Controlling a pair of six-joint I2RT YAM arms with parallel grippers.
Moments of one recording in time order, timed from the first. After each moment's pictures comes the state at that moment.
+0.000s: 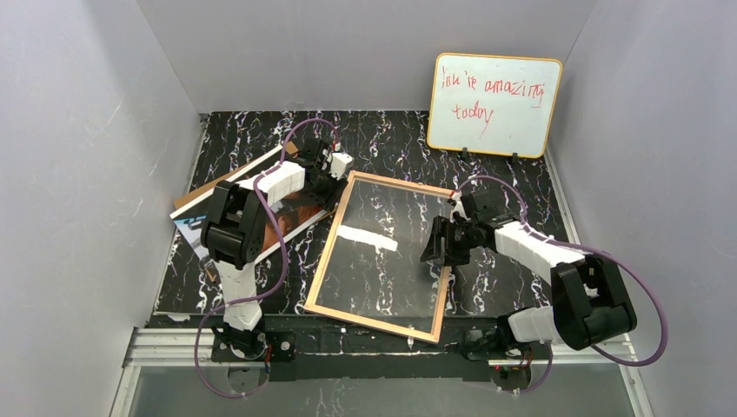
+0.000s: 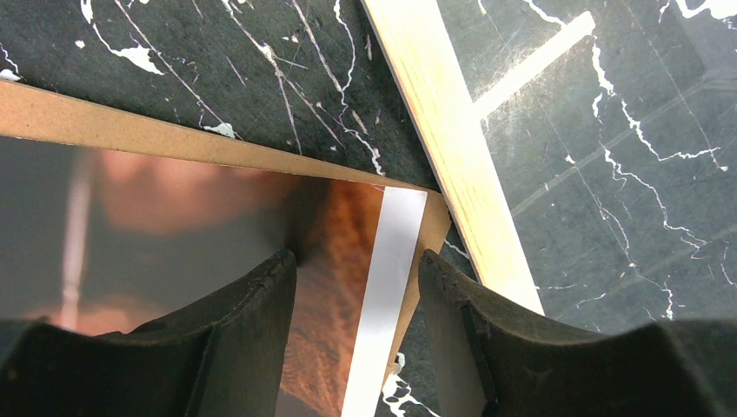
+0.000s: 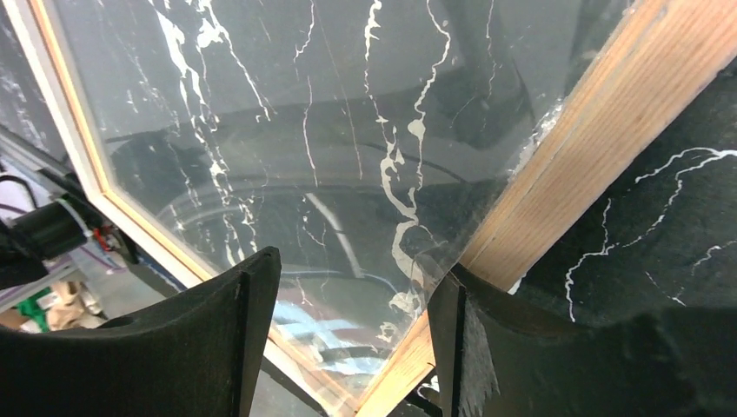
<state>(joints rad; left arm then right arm) -0.36 1.98 1.35 -0.53 0.15 0.32 0.35 1.33 0.64 -0.42 -0.49 0.47</state>
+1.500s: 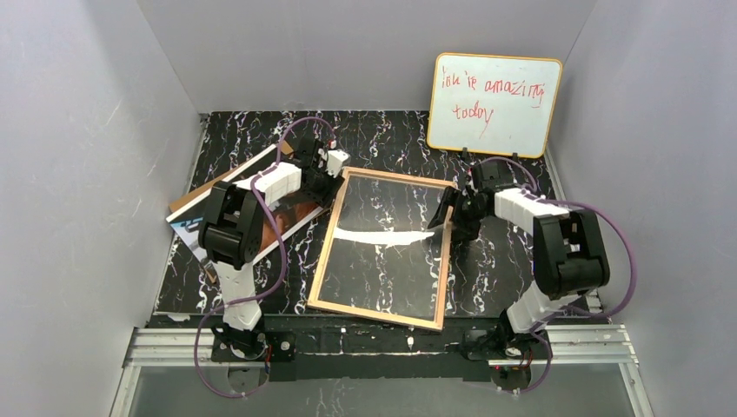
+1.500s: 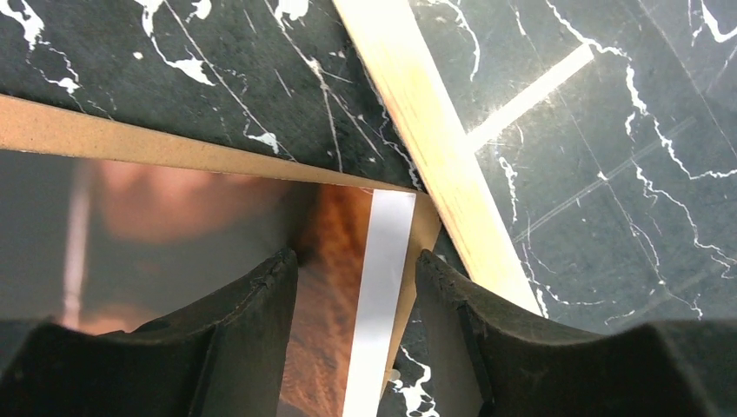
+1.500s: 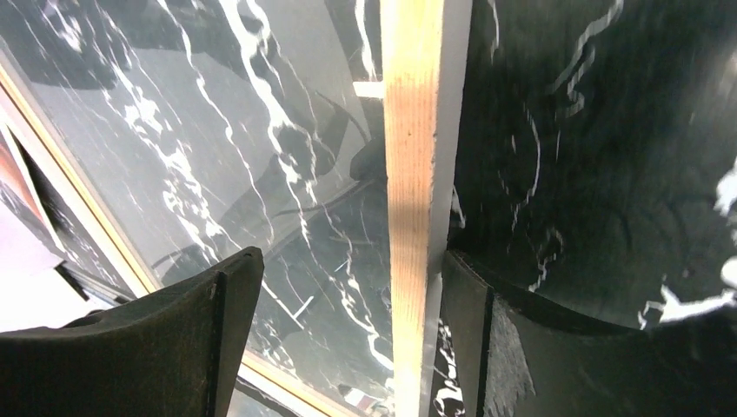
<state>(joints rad) -0.34 1.97 1.32 -0.47 0.16 0.33 0.21 1.61 0.88 -0.44 -0.41 0.55</state>
